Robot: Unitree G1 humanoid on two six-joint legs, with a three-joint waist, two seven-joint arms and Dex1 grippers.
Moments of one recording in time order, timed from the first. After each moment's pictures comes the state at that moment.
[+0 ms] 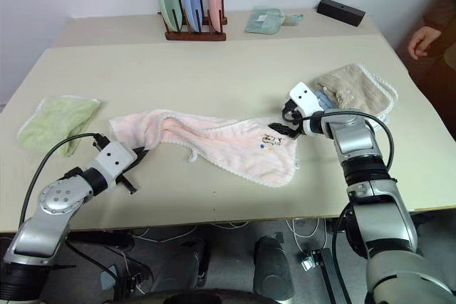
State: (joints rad) left arm 0.05 0.64 0.06 -0.26 0.01 0.17 -0.57; right arm -0.78 -0.55 0.07 0.60 0.05 0.45 0.90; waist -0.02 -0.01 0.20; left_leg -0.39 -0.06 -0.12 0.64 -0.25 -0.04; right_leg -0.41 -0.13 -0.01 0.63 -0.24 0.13
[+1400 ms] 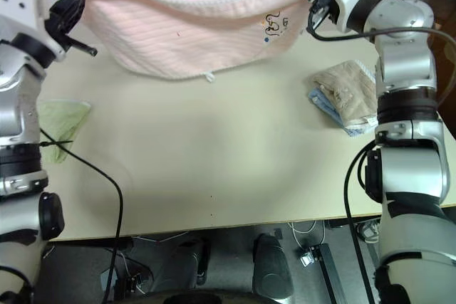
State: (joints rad) left arm -0.65 0.72 0.29 0.04 -0.26 0.30 -0.59; right arm -1.05 -0.74 0.00 0.47 0.09 -0.02 0.91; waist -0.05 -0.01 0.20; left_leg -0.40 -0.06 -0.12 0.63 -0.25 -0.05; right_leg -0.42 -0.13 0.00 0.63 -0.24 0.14
